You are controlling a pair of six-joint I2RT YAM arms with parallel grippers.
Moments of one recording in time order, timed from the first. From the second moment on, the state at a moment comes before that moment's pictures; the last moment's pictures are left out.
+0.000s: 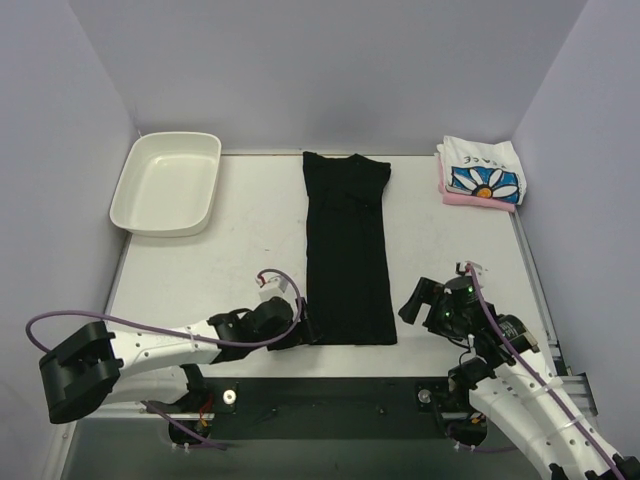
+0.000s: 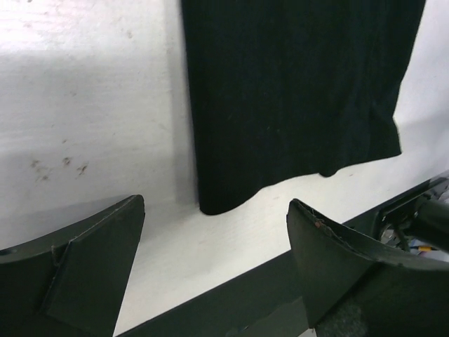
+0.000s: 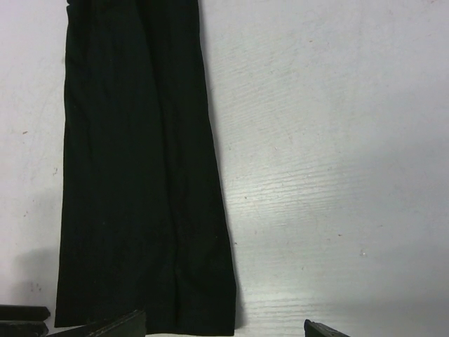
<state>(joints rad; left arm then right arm) -1.08 1.12 0.41 -0.11 -0.19 -1.15 0.44 0.56 0.51 -0.82 0.04 0.70</state>
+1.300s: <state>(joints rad) -1.08 1.37 0.46 0.07 -0.20 -1.25 0.50 0.66 0.37 -0.76 0.01 0.79</state>
